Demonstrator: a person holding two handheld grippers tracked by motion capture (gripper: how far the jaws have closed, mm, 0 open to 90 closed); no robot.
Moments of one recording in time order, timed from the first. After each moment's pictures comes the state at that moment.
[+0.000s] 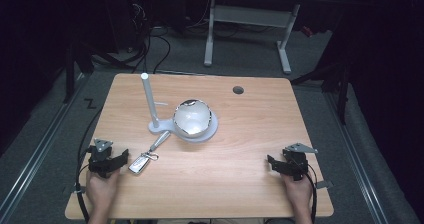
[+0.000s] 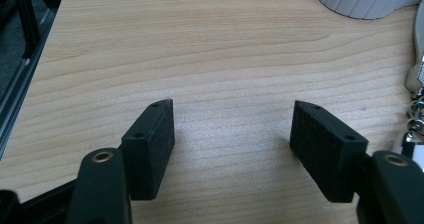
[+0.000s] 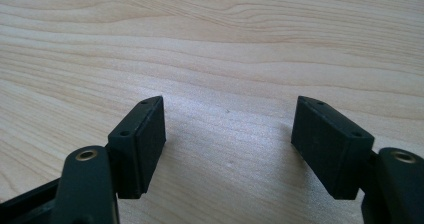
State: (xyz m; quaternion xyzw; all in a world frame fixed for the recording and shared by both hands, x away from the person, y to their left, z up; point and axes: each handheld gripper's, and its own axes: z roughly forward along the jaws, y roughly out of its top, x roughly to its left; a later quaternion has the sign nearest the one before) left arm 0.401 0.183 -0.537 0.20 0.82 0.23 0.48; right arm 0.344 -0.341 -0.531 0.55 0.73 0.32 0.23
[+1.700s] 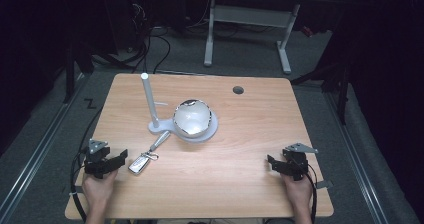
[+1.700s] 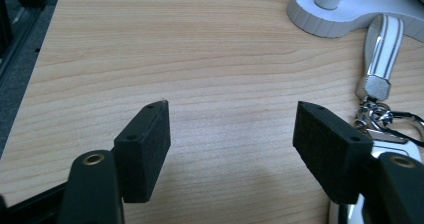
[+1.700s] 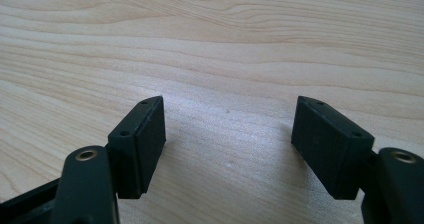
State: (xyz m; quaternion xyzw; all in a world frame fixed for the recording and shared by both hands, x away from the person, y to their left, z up) left arm 0.387 0.189 -0.517 0.20 0.82 0.18 0.50; right arm 0.344 -0.341 -0.531 0.55 0.73 0.33 0.23
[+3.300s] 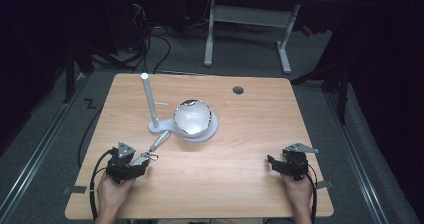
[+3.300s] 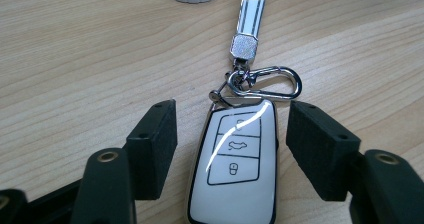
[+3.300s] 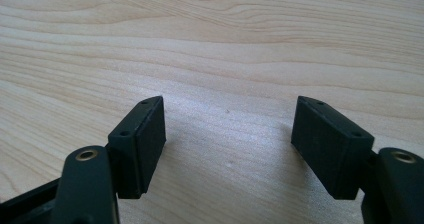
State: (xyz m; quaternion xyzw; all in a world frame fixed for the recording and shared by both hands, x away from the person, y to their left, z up) left arm 0.358 0.125 -0.521 0.34 0.79 0.16 0.48; right arm 0.344 -0.341 -0.531 0.55 0.73 0.33 0.23
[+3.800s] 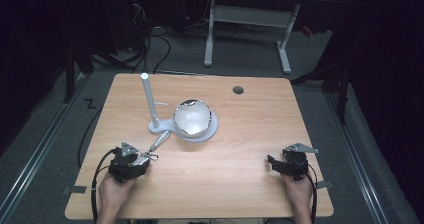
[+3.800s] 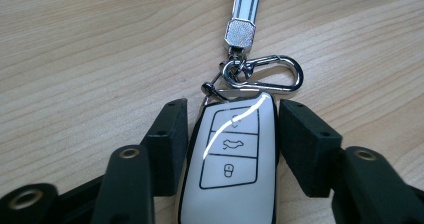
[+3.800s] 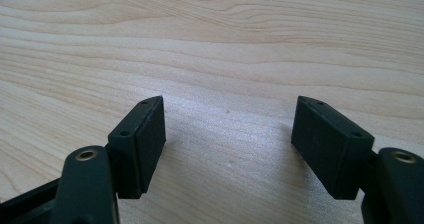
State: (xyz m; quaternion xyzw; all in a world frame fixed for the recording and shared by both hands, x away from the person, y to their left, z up) left arm 0.362 0.121 -0.528 0.35 0.80 0.16 0.46; right arm 0.344 -0.342 -0.531 0.55 0.73 0.33 0.22
